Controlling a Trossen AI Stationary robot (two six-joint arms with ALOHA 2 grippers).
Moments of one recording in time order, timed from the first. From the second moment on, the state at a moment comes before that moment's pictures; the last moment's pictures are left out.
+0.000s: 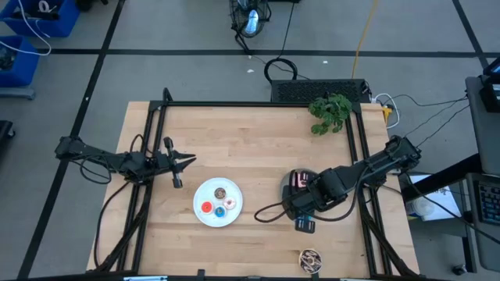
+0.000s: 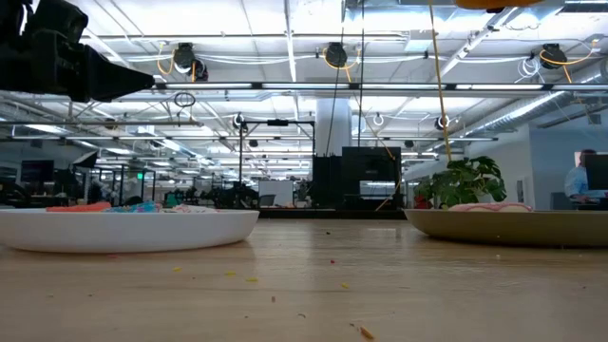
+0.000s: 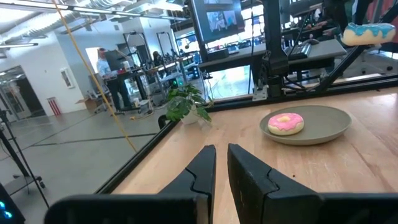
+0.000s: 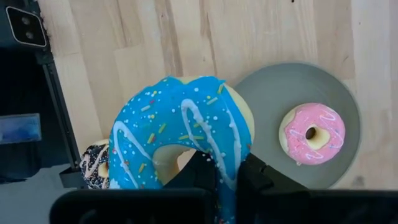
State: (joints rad) left arm -0.26 0.24 0.01 0.29 -0.53 0.26; right arm 0.45 1.68 1.67 -1.36 0.05 0.63
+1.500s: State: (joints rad) left arm -0.26 0.24 0.01 0.27 -0.53 0.27; right arm 0.18 1.68 1.01 -0.68 -0.16 0.47
